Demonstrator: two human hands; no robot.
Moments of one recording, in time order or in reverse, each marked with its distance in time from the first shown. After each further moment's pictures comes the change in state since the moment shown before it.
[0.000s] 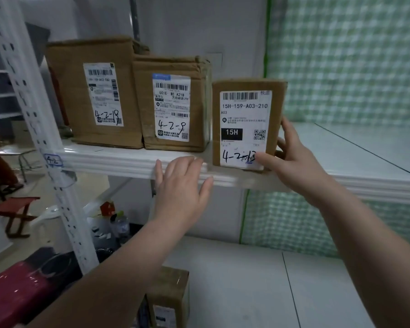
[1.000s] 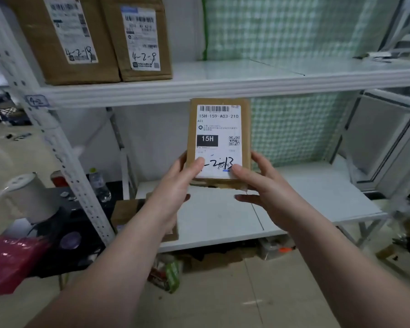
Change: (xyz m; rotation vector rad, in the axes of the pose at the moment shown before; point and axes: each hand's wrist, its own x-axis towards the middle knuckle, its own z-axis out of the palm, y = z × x) left_hand -0.198 0.022 -0.131 -1.302 -0.705 -0.542; right_hand -0.300 -0.065 0.071 0.536 0.079 0.494
